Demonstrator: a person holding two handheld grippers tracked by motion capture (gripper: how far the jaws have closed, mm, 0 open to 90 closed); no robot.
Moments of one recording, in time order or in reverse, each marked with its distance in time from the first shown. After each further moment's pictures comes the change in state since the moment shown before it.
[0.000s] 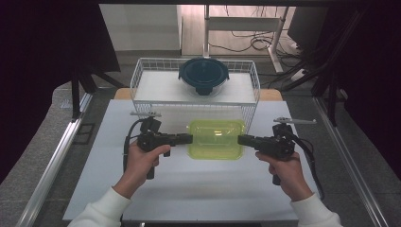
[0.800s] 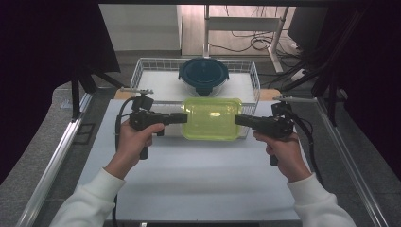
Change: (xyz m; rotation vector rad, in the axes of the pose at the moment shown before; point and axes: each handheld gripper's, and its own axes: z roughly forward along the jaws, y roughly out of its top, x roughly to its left) left arm -0.007 0.051 -0.025 -0.037 0.014 0.048; right arm 0.016 0.050 0.003 -0.050 0.023 -0.040
